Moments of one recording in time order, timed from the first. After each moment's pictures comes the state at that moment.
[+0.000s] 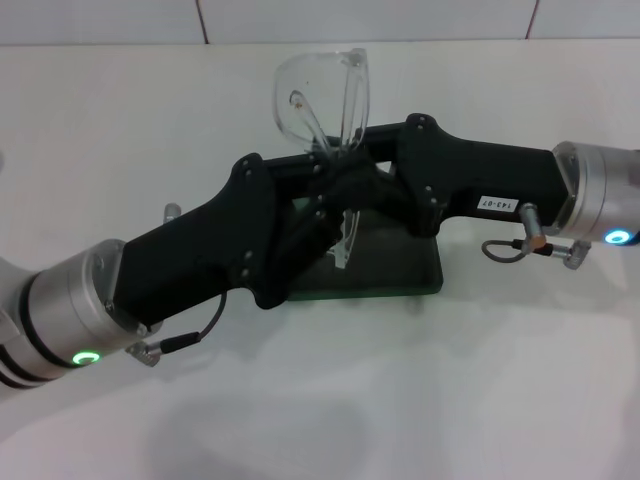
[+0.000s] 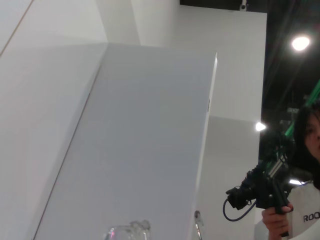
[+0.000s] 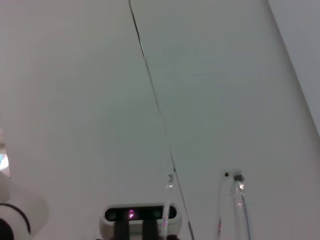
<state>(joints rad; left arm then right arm) -0.50 -2.10 1.48 0.23 0.84 1.94 -0.96 0.73 2.03 -1.49 -0.32 -0.97 -1.64 1.14</state>
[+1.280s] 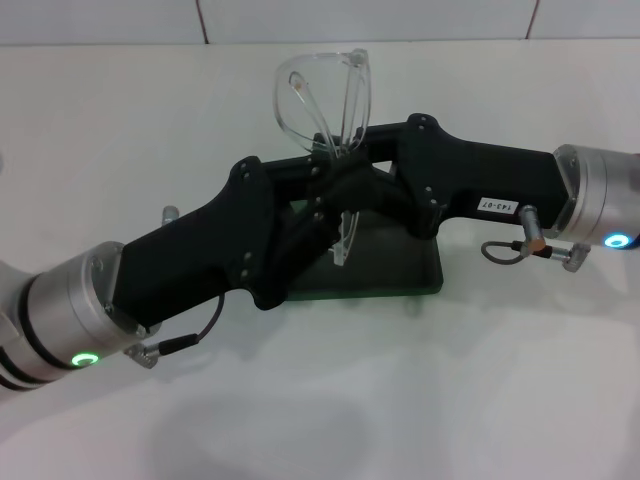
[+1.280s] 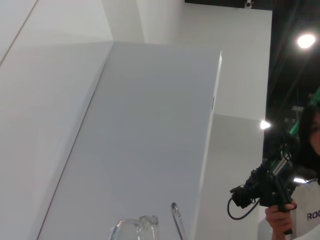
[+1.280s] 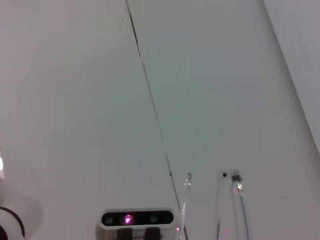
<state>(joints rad) -0.49 -2.10 1.48 0.23 0.83 1.93 -0.96 0.70 2.03 -1.54 -0.36 -0.91 -1.62 1.13</state>
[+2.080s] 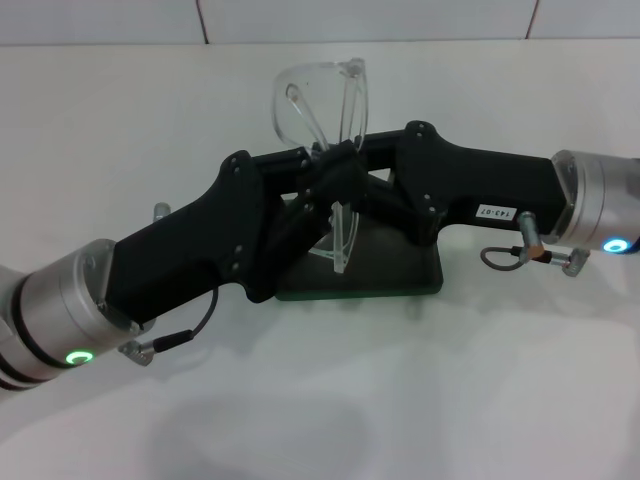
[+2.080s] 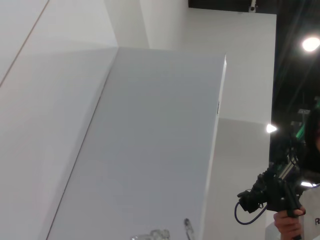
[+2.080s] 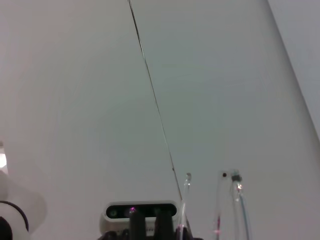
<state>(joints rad) -0.49 -2.10 1.48 0.23 0.82 1.93 -0.96 0.70 2.03 -1.55 -0.36 -0.92 -1.62 1.13</state>
